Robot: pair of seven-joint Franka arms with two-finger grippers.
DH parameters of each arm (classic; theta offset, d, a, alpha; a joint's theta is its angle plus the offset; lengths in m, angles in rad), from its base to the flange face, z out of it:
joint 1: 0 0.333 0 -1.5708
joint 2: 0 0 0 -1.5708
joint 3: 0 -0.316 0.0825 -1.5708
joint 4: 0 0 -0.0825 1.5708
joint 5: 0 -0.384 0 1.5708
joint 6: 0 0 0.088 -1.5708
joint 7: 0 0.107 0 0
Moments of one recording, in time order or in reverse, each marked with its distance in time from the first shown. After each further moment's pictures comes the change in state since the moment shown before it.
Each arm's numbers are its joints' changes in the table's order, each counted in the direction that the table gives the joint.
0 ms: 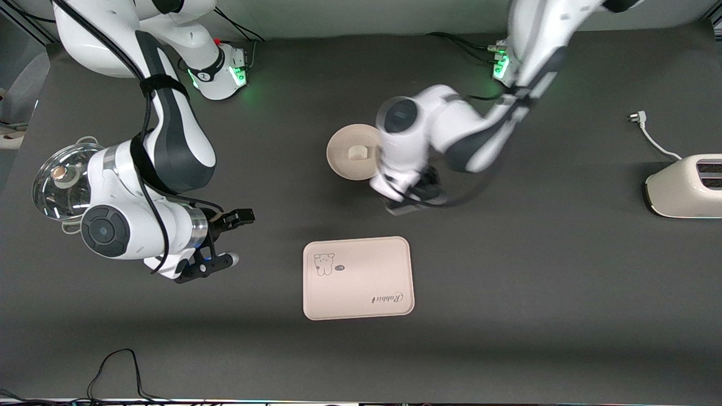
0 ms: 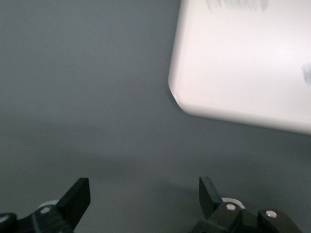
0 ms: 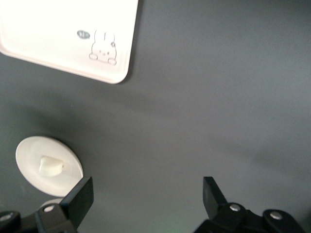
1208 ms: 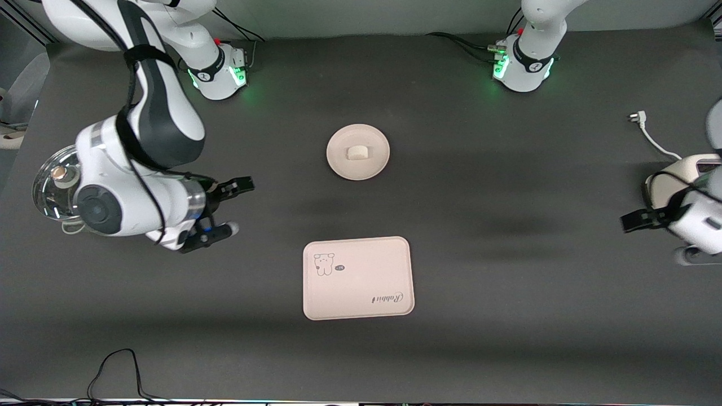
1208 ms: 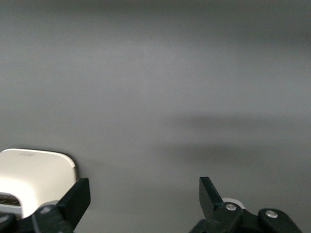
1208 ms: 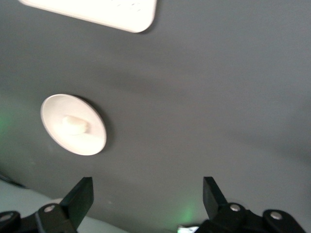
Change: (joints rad) left arm 0.680 -0.172 -0.001 0.193 0.167 0.345 1.023; right arm 0.035 -0.175 0.003 -0.275 -0.104 -0.005 -0.004
